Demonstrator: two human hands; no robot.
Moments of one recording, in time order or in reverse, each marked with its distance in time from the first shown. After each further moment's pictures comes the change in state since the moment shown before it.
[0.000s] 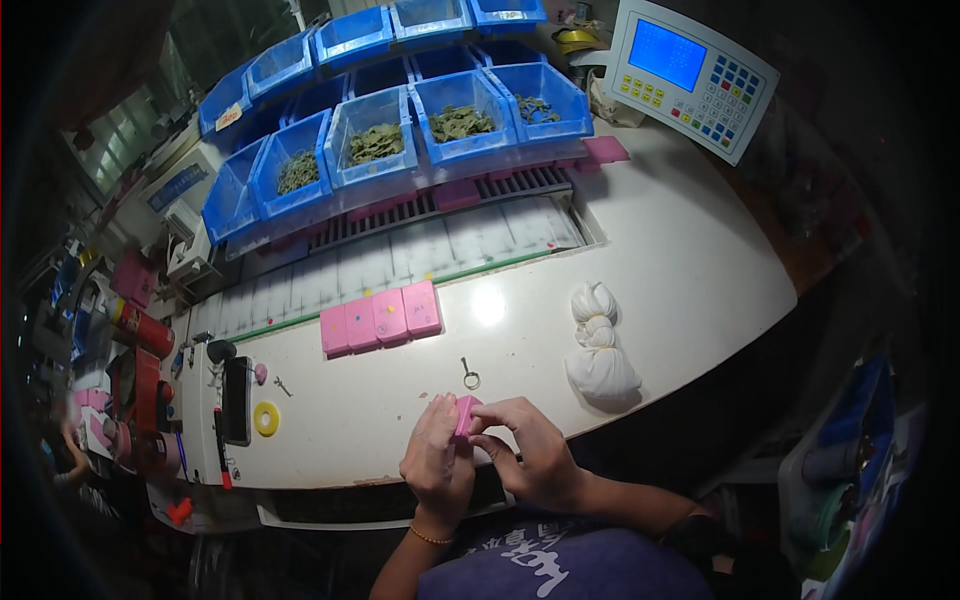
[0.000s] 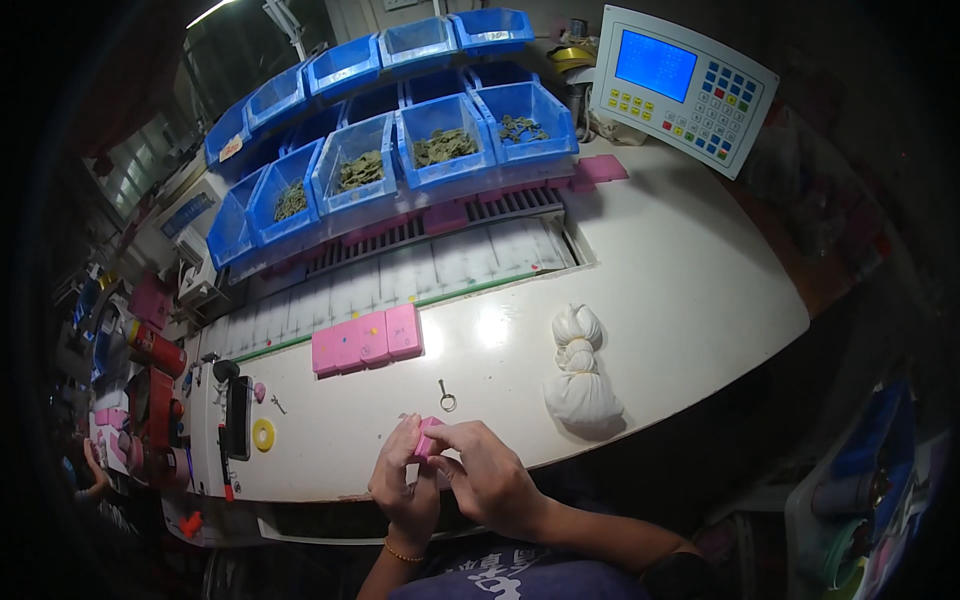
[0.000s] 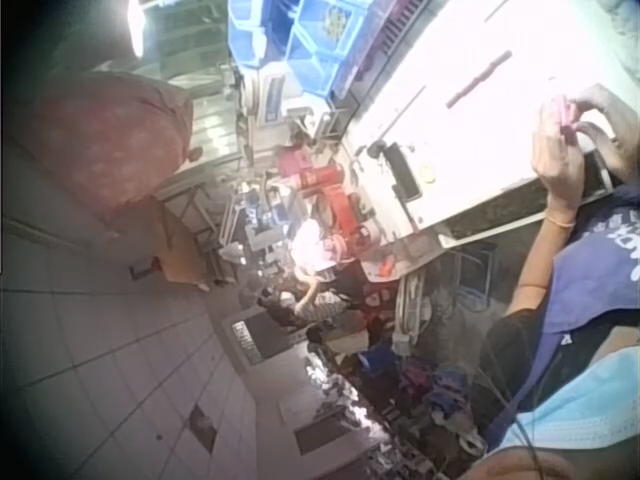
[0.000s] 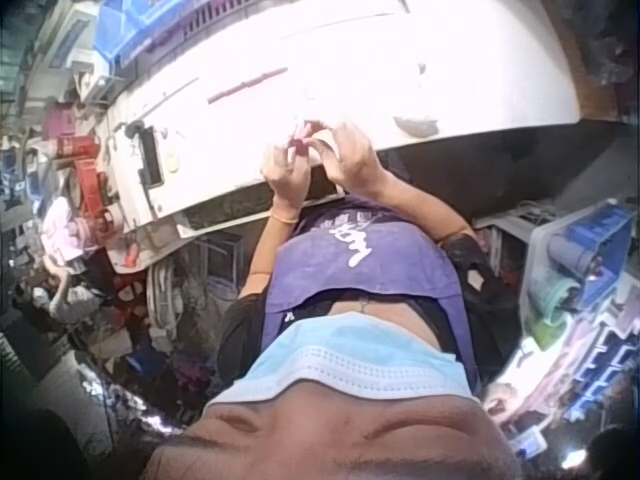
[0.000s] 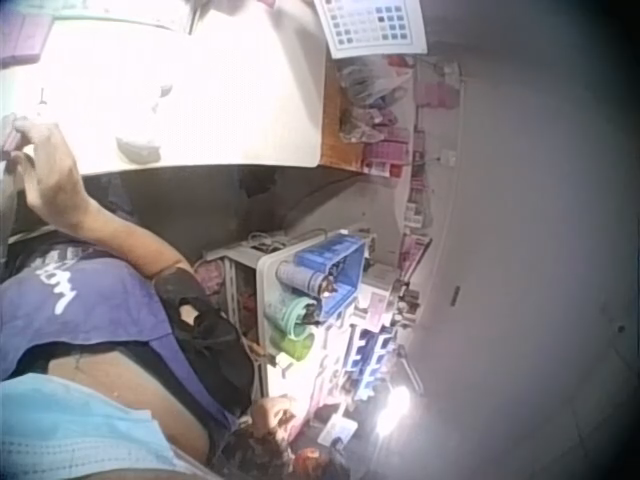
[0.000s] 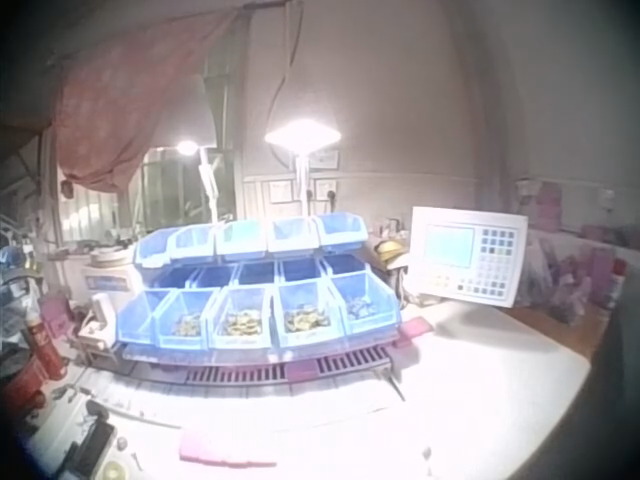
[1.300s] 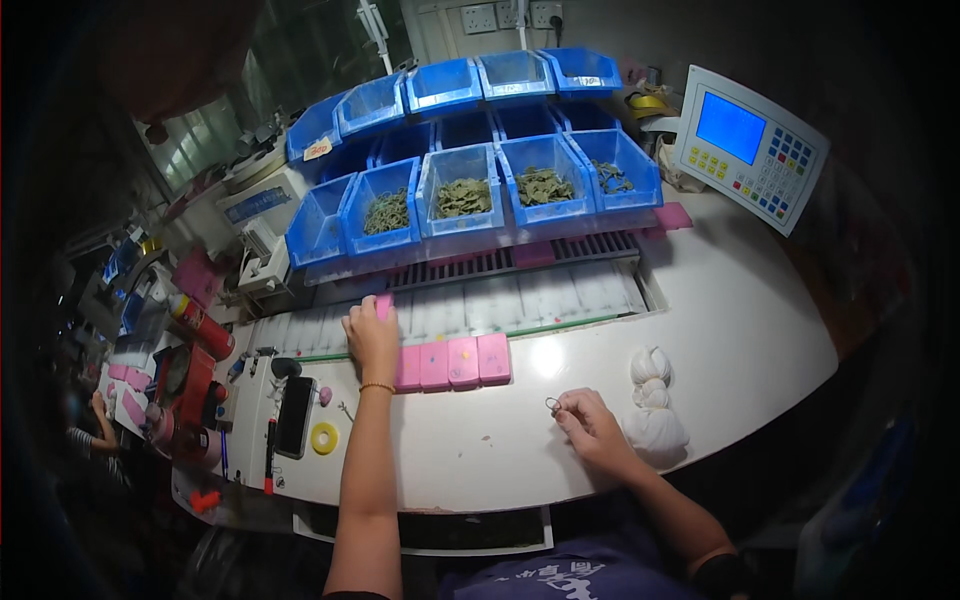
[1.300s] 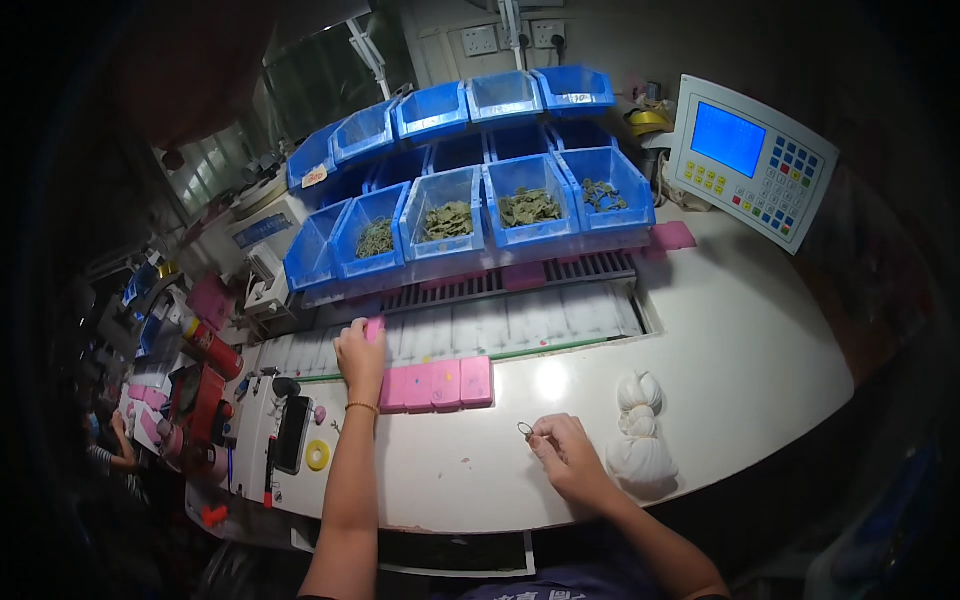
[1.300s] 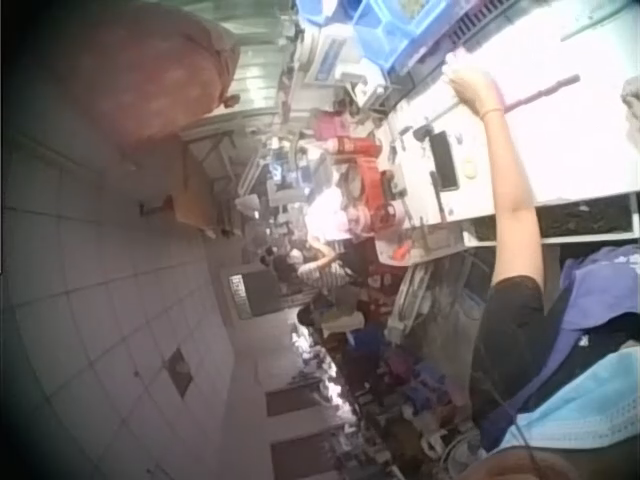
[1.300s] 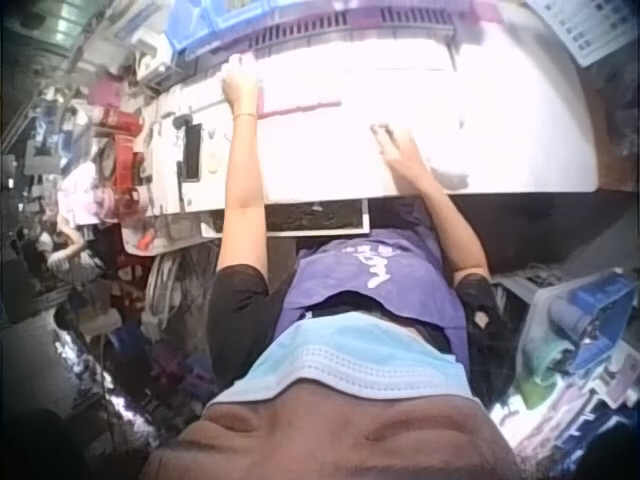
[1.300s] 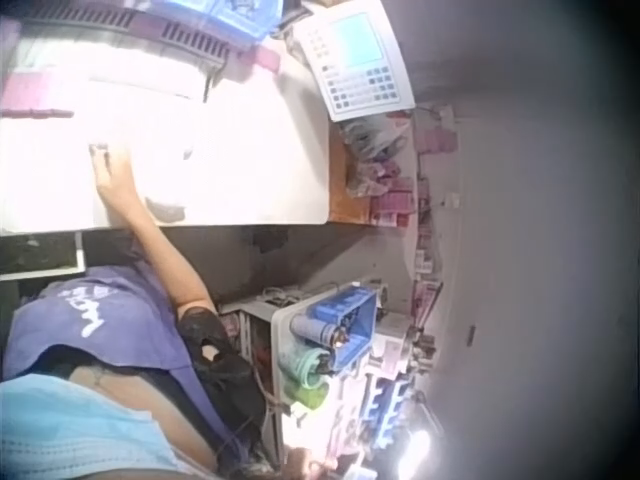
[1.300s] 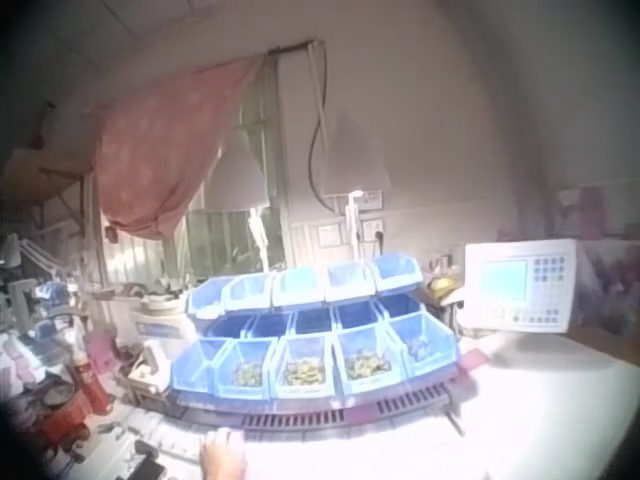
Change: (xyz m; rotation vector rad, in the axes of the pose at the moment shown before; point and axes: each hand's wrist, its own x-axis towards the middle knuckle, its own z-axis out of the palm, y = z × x) left_hand 0.164 -0.220 -0.031 0.657 0.137 -0.408; right_hand 0.024 0.088 -0.017 0.129 -0.104 0.442
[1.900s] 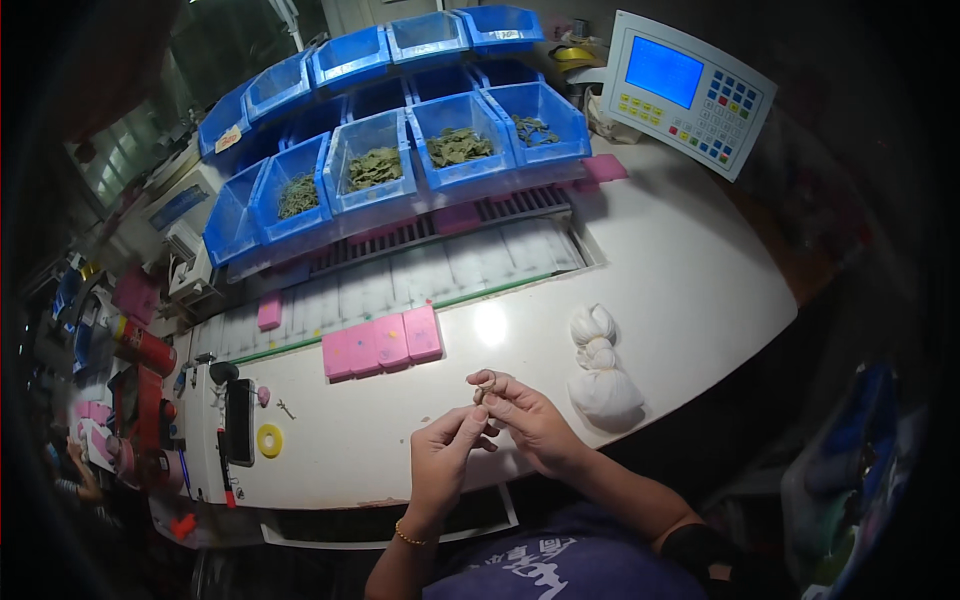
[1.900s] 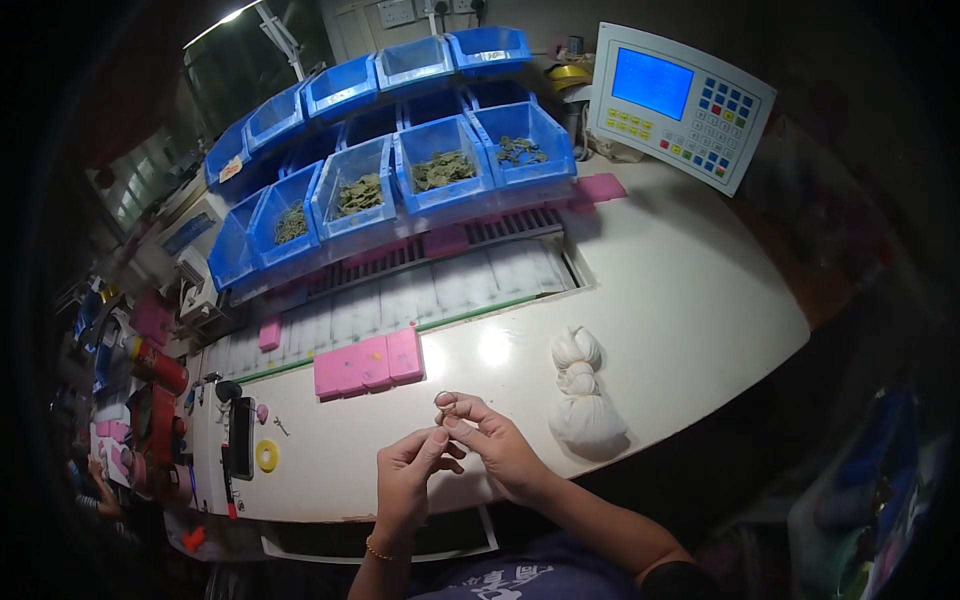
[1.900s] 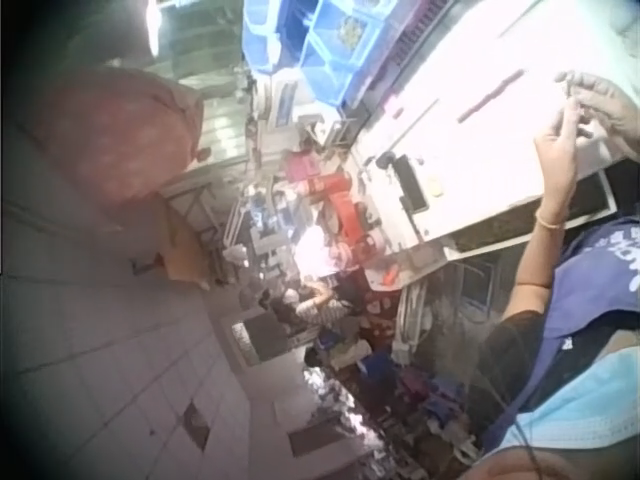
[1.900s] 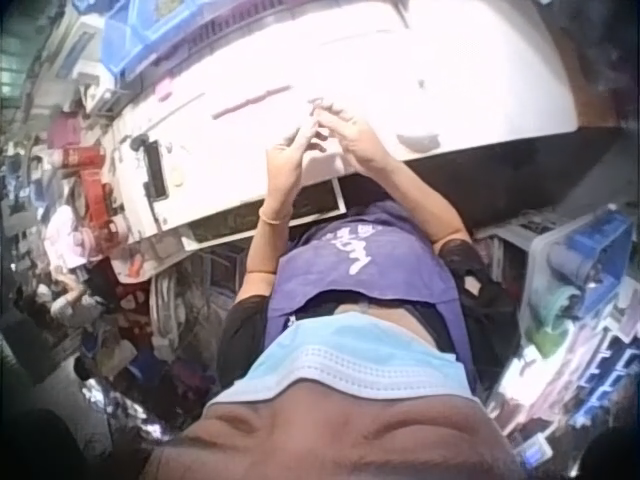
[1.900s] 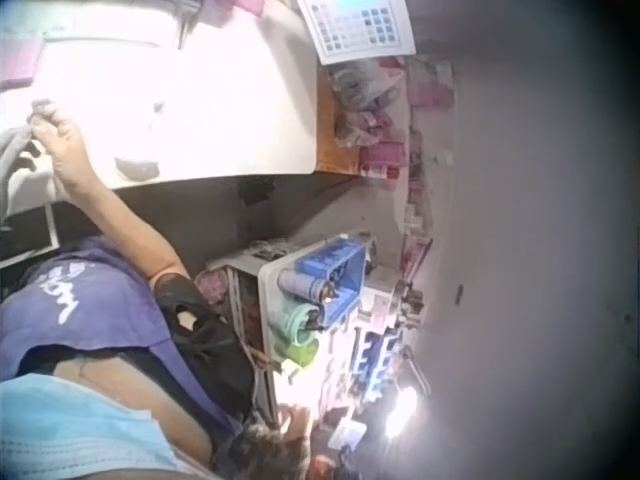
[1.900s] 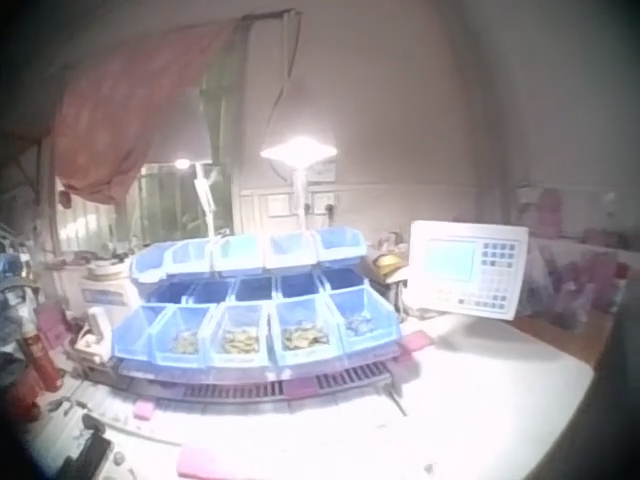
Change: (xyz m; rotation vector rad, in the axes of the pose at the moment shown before) left_hand -0.189 0.131 -0.110 -1.258 -0.905 -0.410; right_hand -0.012 -0.034 0.019 0.841 -0.103 0.255
